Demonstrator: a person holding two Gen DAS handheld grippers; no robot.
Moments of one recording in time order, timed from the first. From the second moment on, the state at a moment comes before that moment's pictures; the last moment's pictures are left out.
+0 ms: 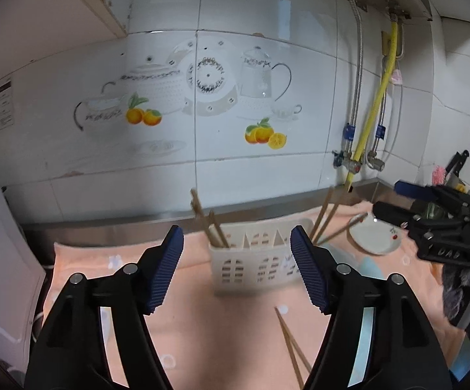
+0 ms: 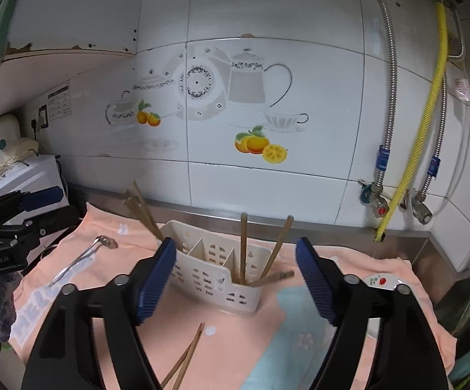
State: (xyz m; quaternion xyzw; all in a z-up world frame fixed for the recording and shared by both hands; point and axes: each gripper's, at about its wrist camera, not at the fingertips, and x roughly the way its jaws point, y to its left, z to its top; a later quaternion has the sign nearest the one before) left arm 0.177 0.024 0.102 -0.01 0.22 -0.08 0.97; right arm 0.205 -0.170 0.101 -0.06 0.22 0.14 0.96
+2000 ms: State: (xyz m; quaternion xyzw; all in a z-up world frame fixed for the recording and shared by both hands) left arm 0.064 0.096 -0.038 -0.10 0.30 0.00 0.95; right arm 0.120 -0.114 -0.125 -0.03 0.39 0.15 0.91
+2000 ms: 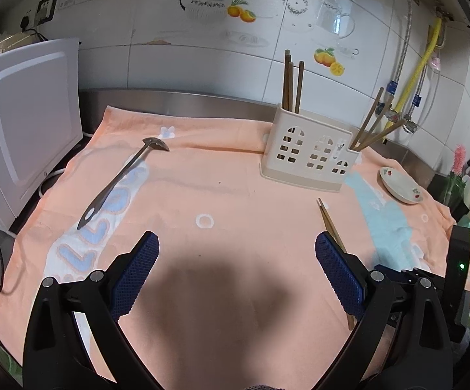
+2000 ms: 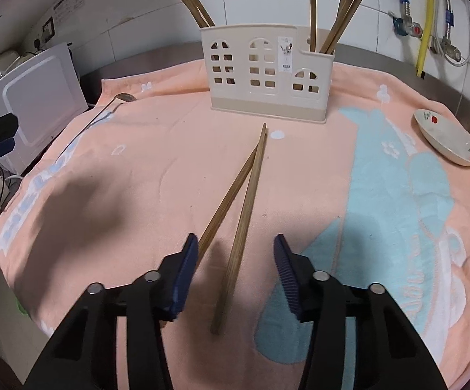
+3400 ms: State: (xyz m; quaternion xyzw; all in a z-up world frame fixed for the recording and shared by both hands) left arm 0.060 0.068 -0.053 -0.09 0.32 -0.02 0.94; right arm 0.132 -0.117 -0.140 0.01 0.40 0.13 0.91
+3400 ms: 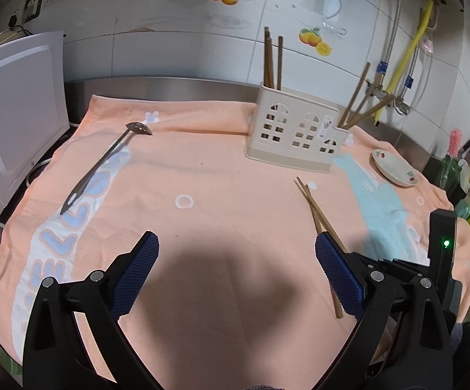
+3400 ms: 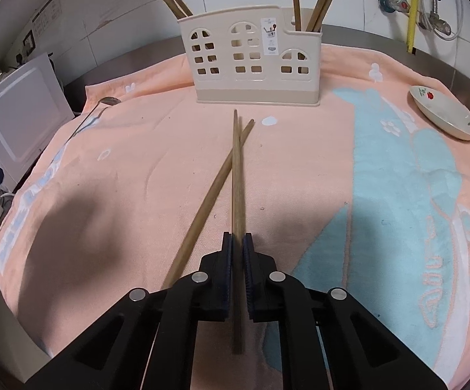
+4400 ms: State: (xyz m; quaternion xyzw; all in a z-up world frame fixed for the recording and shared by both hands) left arm 0.101 -0.052 -0.129 -0.05 0.43 -0.15 0.89; right arm 0.090 -0.182 -0.066 0.03 0.30 0.16 0.94
